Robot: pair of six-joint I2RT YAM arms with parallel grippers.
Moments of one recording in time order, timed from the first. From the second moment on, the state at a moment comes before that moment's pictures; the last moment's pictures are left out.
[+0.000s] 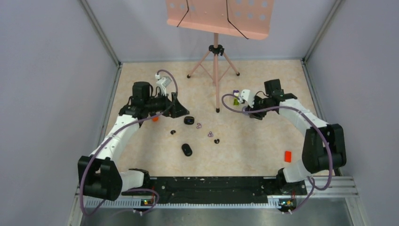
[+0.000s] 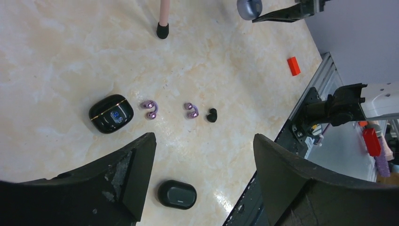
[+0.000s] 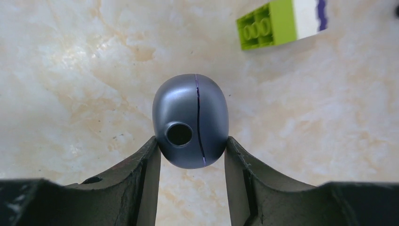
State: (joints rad) left arm -0.16 1.22 0.93 -0.34 0.82 -0.19; right arm 0.19 1.55 1.01 -0.54 -0.43 -1.06
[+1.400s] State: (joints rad) left arm -0.36 1.48 1.14 0.15 1.06 -0.46; right arm 0.73 1.34 1.25 -0.33 -0.25 -0.77
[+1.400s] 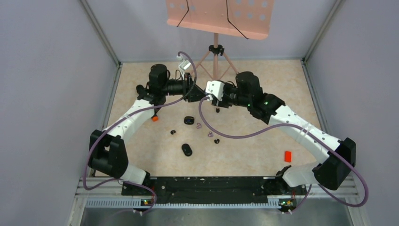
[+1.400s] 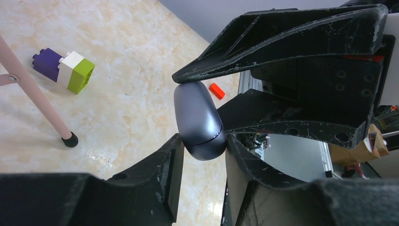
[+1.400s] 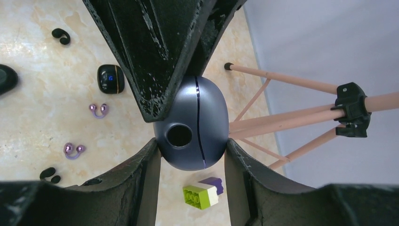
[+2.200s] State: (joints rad) left arm -0.36 1.48 1.12 0.24 1.15 -0.41; right arm 0.69 1.36 1.41 -0.52 -0.41 -0.62
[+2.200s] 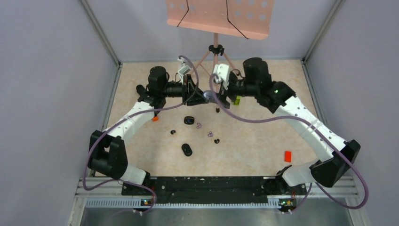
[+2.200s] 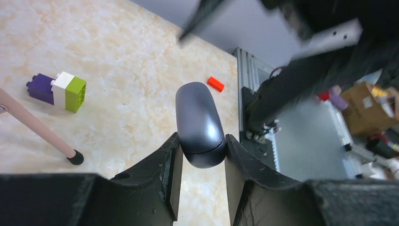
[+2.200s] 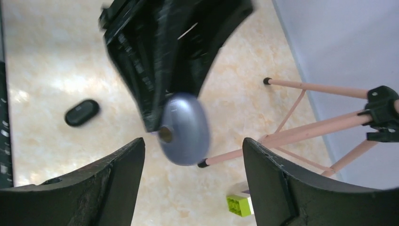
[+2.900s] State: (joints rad) left arm -0.38 1.29 0.96 0.24 1.24 0.20; right arm 0.58 1.56 1.70 -0.91 -0.84 -0.54
